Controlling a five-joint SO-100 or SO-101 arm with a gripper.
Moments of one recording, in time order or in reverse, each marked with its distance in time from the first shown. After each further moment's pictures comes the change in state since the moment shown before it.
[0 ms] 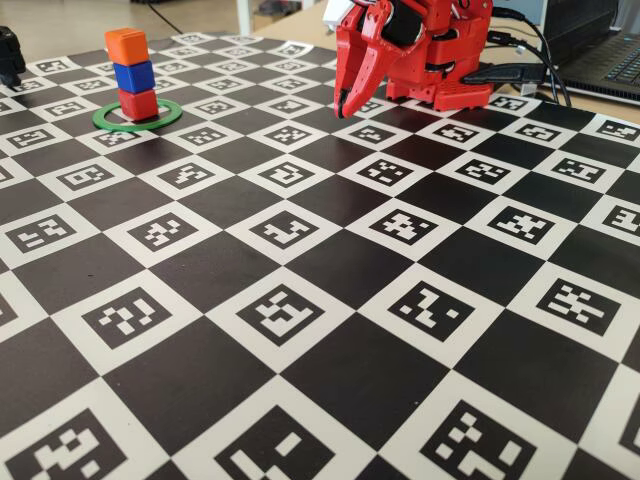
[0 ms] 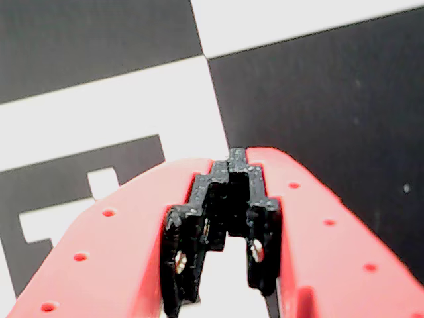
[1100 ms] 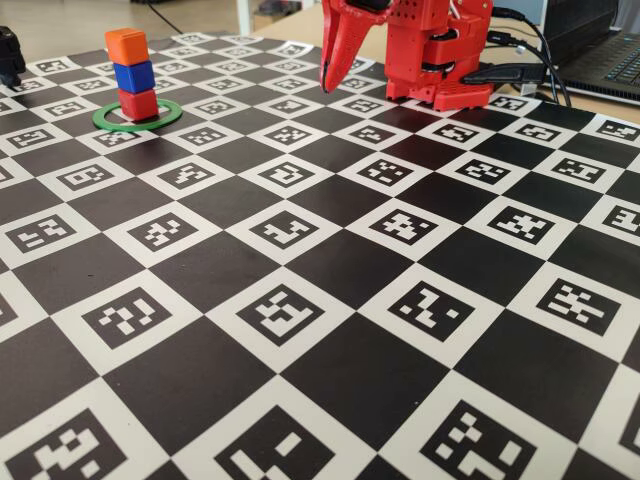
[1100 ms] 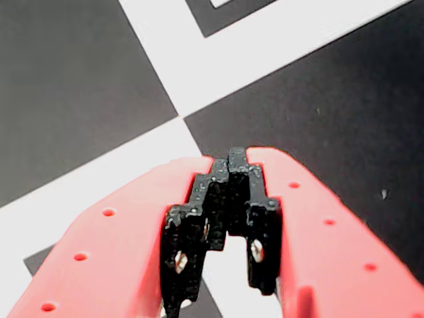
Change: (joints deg) arm 3.4 -29.8 -15.7 -12.1 10.5
